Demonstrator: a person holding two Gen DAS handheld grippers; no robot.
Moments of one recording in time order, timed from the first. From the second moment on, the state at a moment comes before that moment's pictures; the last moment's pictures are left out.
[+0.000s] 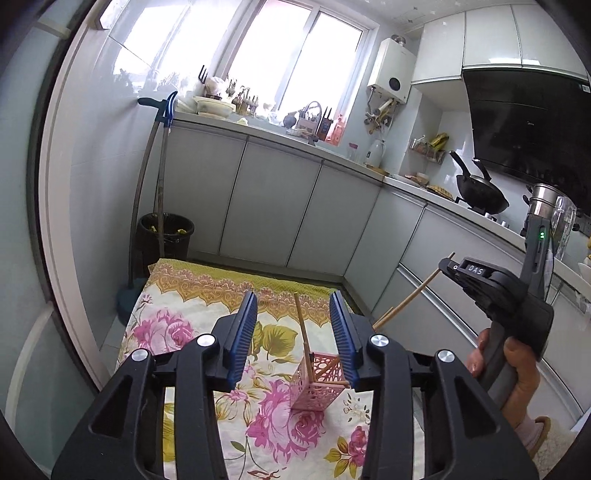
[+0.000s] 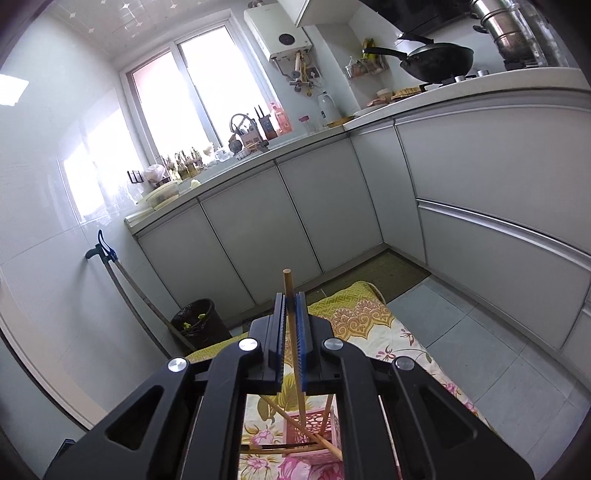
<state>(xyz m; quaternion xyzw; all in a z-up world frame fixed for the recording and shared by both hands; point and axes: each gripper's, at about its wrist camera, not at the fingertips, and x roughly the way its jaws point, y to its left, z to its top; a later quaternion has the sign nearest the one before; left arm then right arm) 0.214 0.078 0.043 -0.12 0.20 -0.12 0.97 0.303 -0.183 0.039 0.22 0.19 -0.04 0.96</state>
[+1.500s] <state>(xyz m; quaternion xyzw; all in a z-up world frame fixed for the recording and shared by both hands) 0.191 -0.070 -0.092 0.12 0.43 -0.27 0.85 0.086 -0.306 -0.153 0.34 0.46 -0.19 0.80</state>
